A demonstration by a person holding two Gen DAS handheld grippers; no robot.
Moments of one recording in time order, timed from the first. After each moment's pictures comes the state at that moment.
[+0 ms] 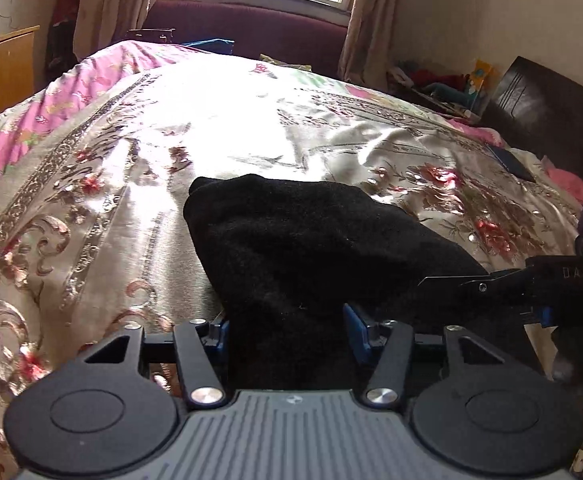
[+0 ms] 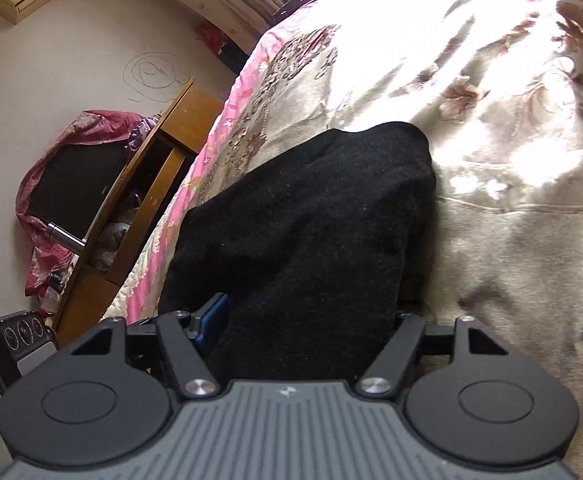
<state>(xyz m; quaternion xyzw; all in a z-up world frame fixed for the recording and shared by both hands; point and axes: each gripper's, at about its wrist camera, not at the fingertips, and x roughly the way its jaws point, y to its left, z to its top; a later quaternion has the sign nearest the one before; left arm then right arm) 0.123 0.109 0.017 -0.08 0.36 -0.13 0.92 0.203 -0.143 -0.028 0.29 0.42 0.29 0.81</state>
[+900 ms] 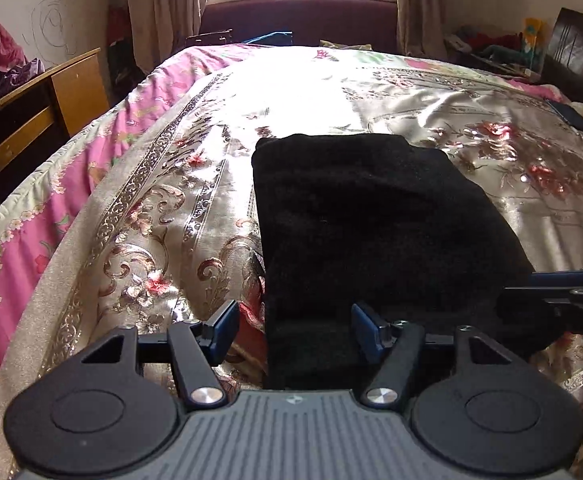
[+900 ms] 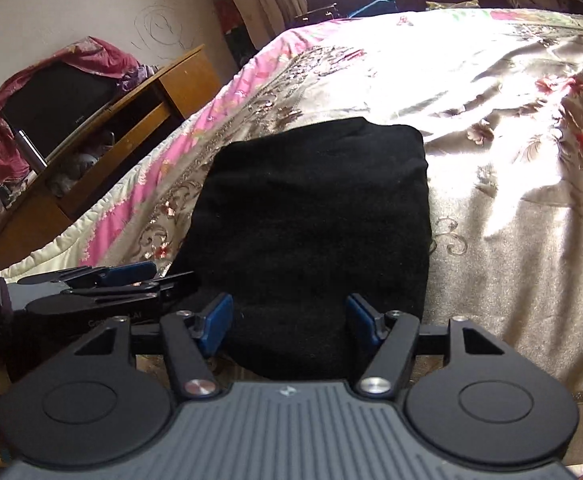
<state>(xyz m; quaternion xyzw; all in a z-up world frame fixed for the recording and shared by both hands) 0.042 0.098 0.032 0.03 0.39 -0.01 0.92 0.089 -0.086 0.019 0.11 0.40 0.22 0.89</state>
